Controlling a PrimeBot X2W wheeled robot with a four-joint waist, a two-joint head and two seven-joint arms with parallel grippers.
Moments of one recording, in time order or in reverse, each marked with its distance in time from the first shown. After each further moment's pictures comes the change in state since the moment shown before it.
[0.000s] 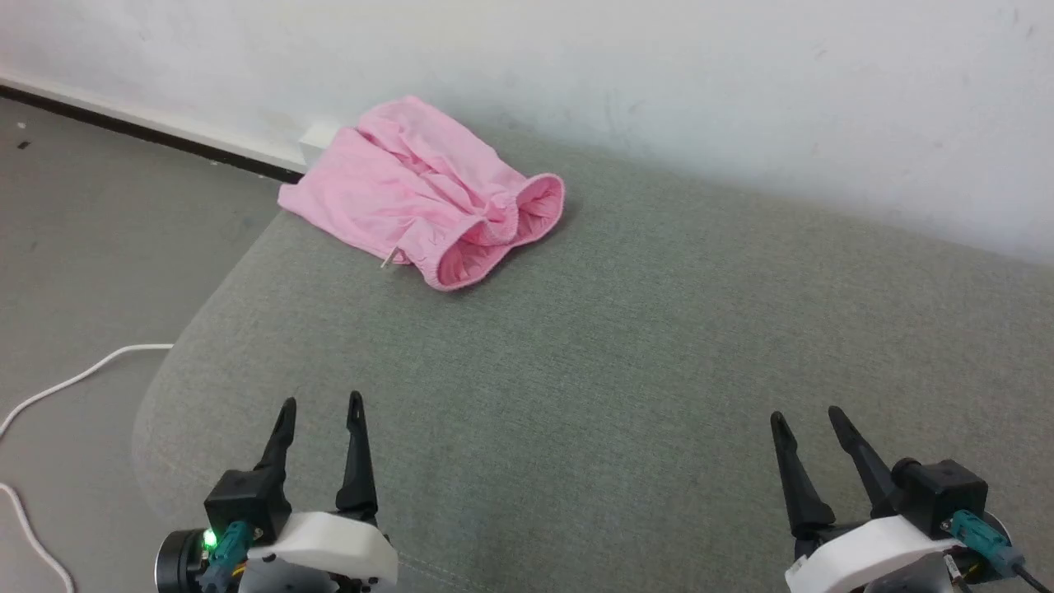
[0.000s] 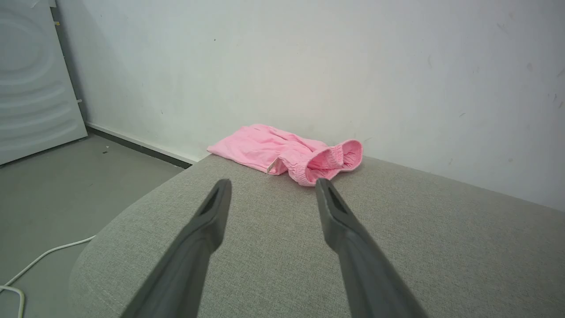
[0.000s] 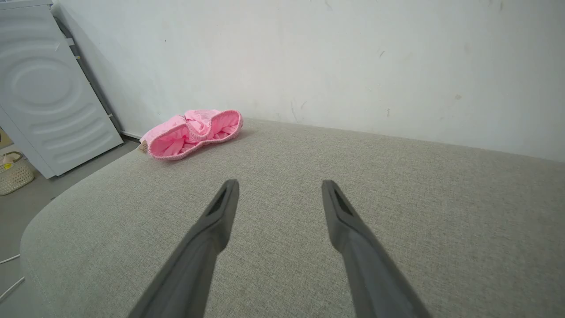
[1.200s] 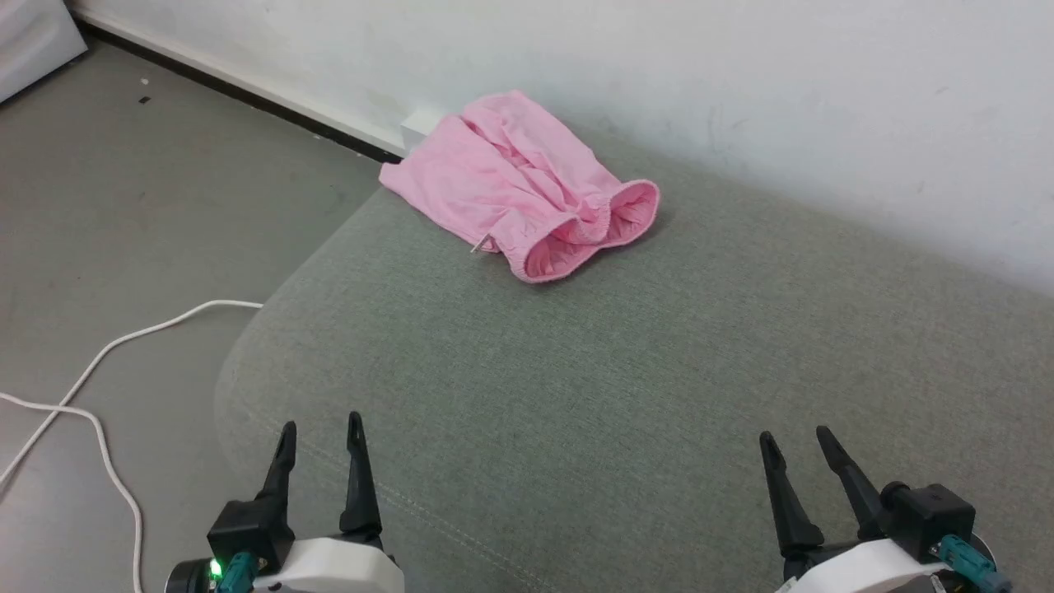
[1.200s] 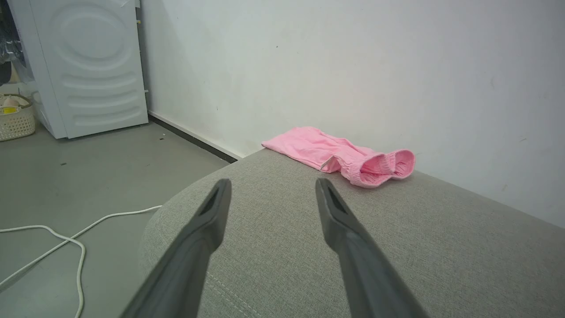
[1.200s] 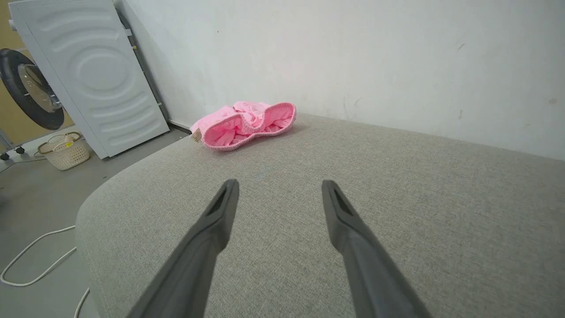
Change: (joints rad) left arm 0.034 -0.001 -0.030 0.022 -0.048 0.052 -0.075; right arm 0.019 0.000 0.030 0.050 0.016 0.000 -0.074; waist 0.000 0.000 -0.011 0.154
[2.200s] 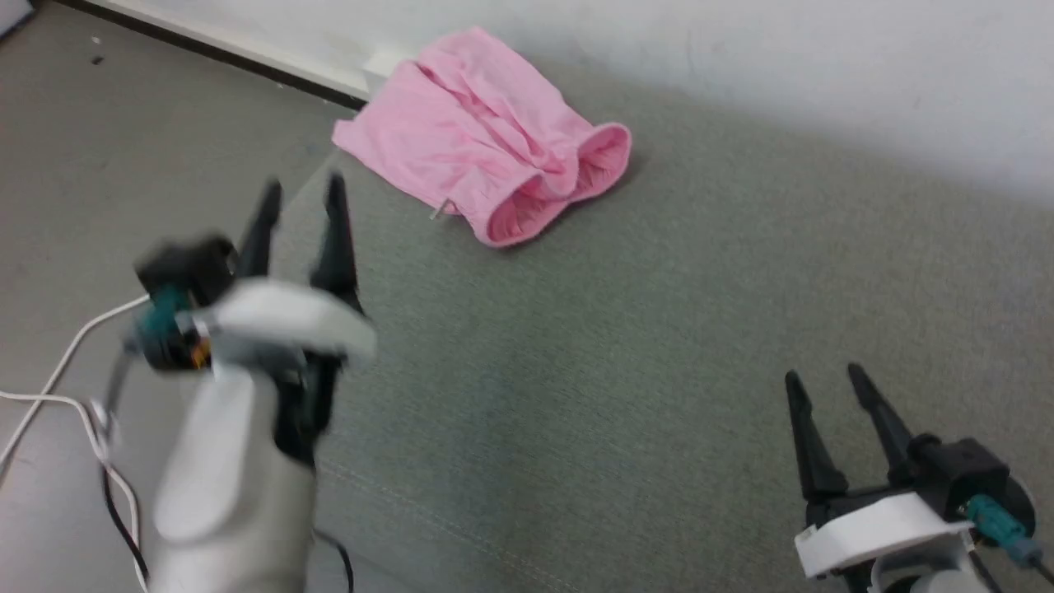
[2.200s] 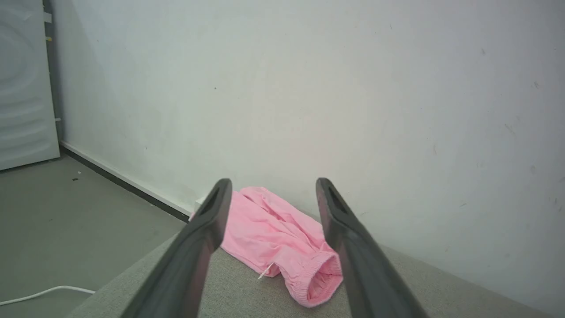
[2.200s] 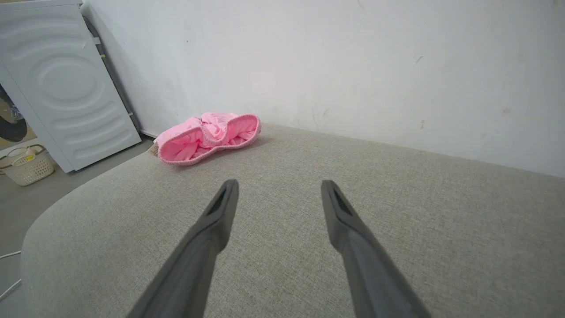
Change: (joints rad) left arm -0.525 0.044 0.045 0.249 -0.182 -0.156 0.069; right arm -0.057 0.002 -0.045 -0.078 -0.083 0.000 0.003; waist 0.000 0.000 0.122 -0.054
